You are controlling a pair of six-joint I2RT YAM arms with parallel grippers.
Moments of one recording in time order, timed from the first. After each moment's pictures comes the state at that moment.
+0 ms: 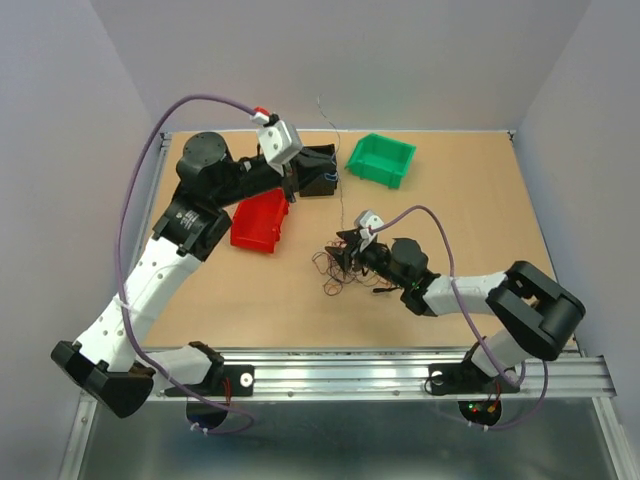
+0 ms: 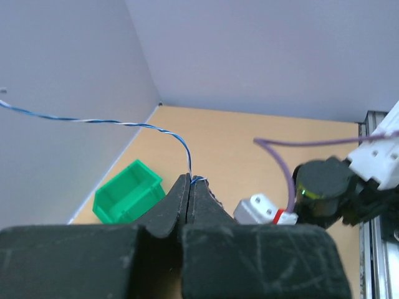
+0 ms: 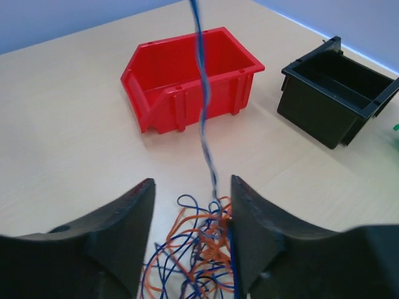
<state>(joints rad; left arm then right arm) -0.57 1.16 1.35 -0.08 0.65 0.12 0.79 1.46 0.49 0.97 -0.10 -0.03</state>
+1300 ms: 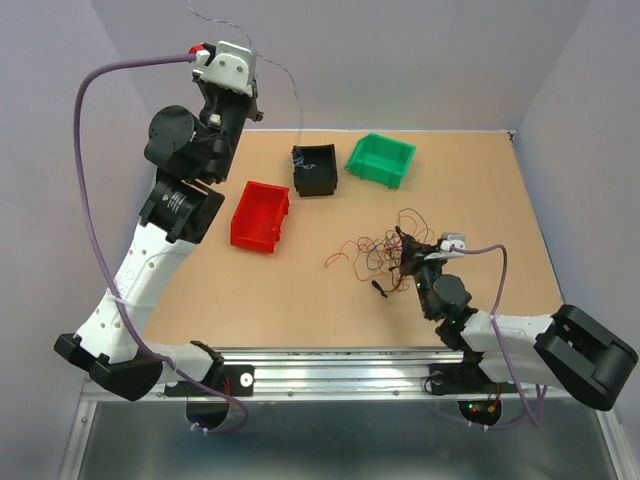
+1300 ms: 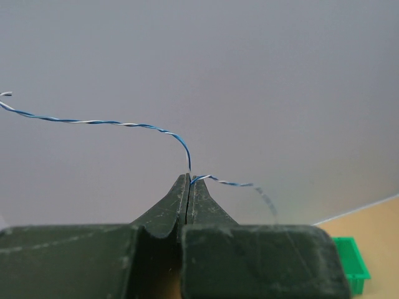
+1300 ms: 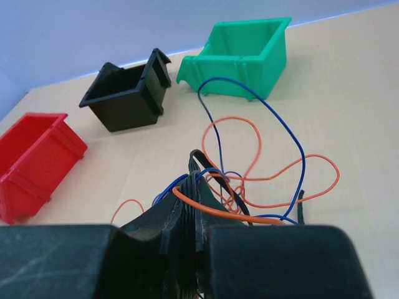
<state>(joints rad) -0.57 1.27 1.72 0.01 -0.22 0.31 0.79 1.19 0.13 1.15 0.68 0.26</state>
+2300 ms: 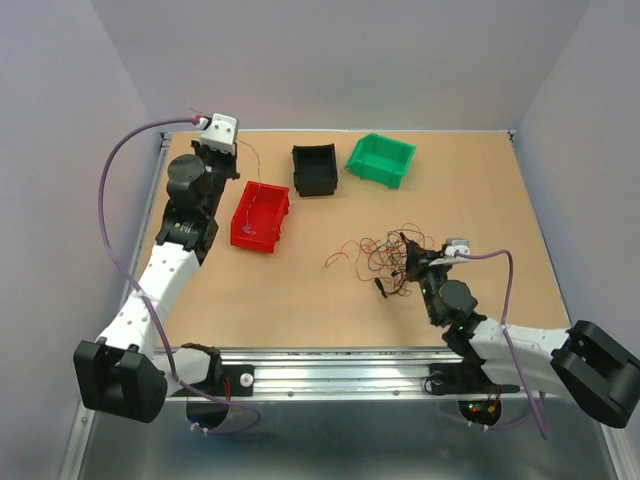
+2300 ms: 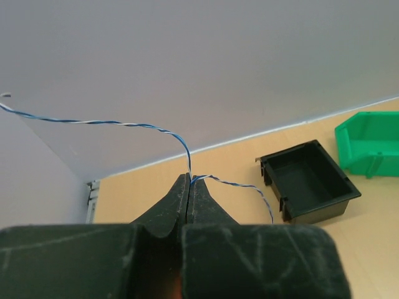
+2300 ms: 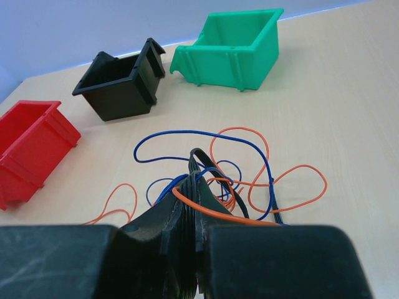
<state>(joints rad) -0.26 1.14 1.04 0.21 -0.07 0.21 0.79 1.04 0.08 1.04 0.67 0.26</state>
